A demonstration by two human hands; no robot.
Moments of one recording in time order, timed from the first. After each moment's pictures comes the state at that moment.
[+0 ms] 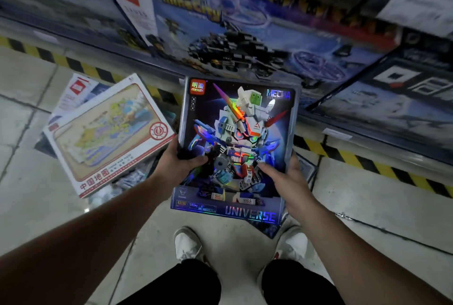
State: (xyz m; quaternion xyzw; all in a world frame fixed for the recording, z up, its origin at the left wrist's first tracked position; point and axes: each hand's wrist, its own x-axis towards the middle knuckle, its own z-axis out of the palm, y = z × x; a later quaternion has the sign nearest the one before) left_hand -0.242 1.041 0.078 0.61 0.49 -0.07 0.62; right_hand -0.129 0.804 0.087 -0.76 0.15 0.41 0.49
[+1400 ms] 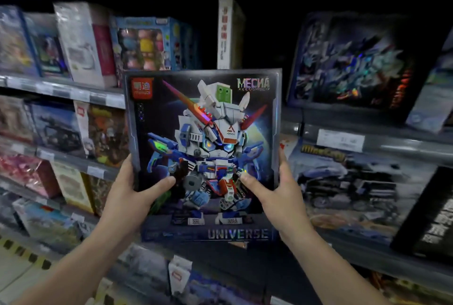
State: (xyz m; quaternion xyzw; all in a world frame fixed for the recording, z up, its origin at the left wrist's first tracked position) left_hand -0.238 1.074 0.883 0.70 0.18 0.39 0.58; right_hand -0.086 0.860 0.887 -0.70 -0.29 0.01 0.65
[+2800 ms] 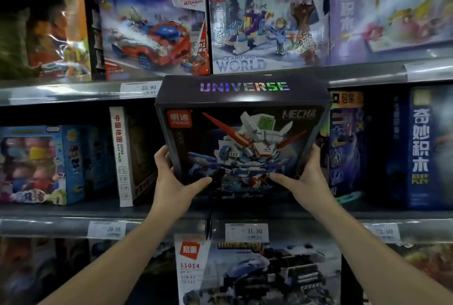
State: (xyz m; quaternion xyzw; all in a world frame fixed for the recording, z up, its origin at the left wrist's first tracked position) left_hand 0.031 0.943 1.041 0.74 -0.04 0.45 0.49; right_hand 0.119 0.681 1.045 -0.71 -0.29 -0.20 0.61
